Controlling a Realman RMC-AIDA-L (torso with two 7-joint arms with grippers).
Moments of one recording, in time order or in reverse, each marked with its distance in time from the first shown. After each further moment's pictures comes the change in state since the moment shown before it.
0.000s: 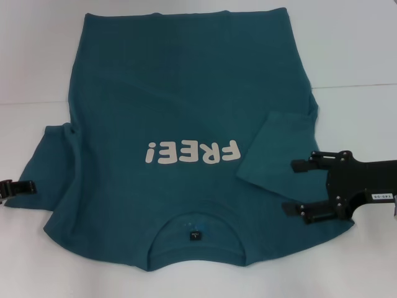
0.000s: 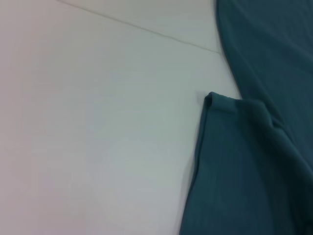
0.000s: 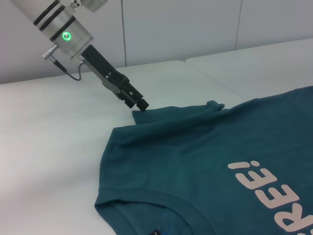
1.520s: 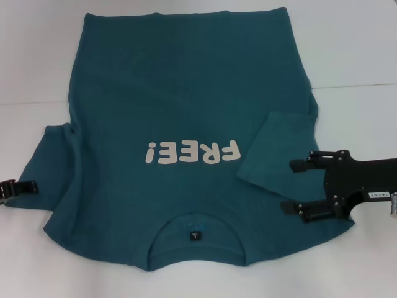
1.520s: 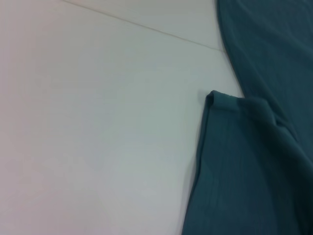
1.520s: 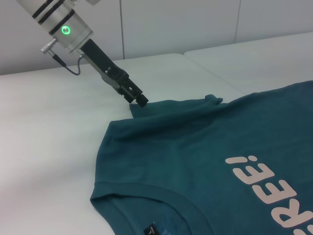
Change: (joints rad) left arm -0.018 0.007 -0.001 -0.044 0.003 -0.030 0.013; right arm 0.013 0.004 -0.001 -0.004 -0.027 0.014 0.004
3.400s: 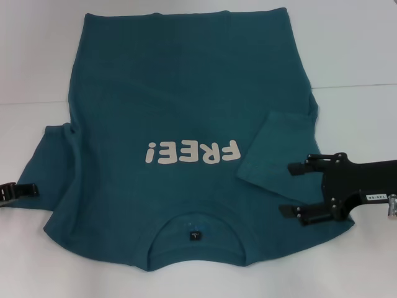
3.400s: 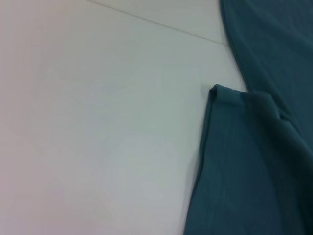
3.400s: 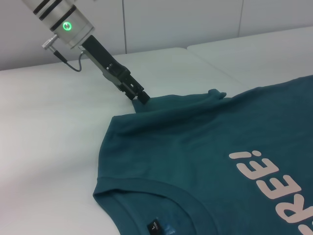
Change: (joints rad) left arm 0.000 0.003 0.001 -0.015 0.002 -0.006 0.000; right arm 0.006 0.007 0.000 -0.001 -0.022 0.000 0.006
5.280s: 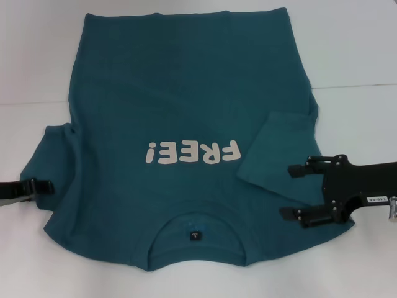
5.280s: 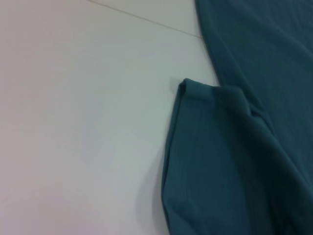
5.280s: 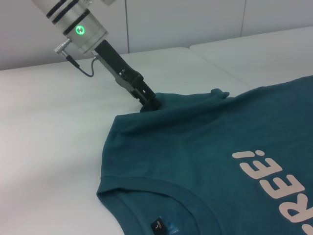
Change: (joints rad) left arm -0.060 -0.002 0.003 -0.082 -0.007 -0.025 0.004; right arm -0.003 0.000 -0.002 -0.001 0.000 -0.007 -0.003
